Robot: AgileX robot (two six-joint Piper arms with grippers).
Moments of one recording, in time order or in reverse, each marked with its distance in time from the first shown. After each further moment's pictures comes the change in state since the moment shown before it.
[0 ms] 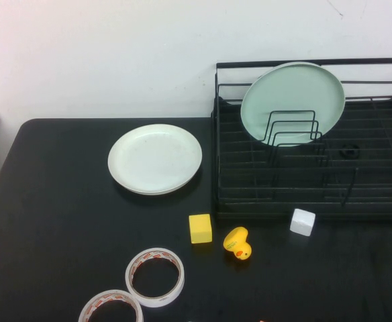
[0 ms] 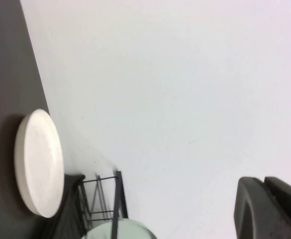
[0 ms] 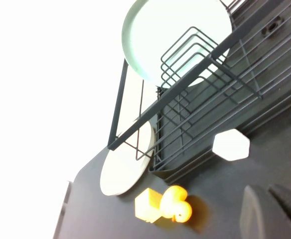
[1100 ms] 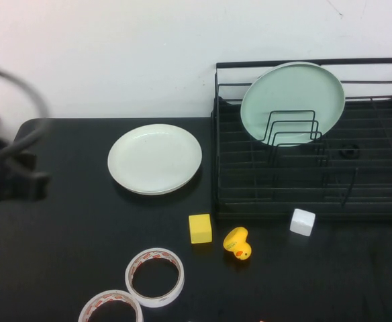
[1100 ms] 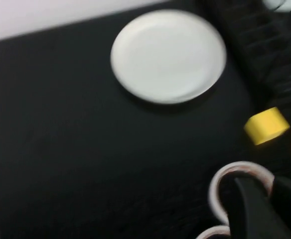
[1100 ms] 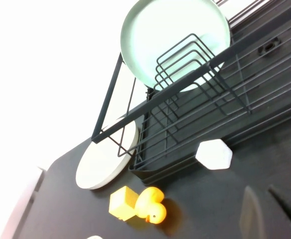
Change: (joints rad) right arm 0.000 0.000 0.000 -0.013 -0.009 -0.152; left arm -0.251 1.003 -1.082 0.989 0.866 0.503
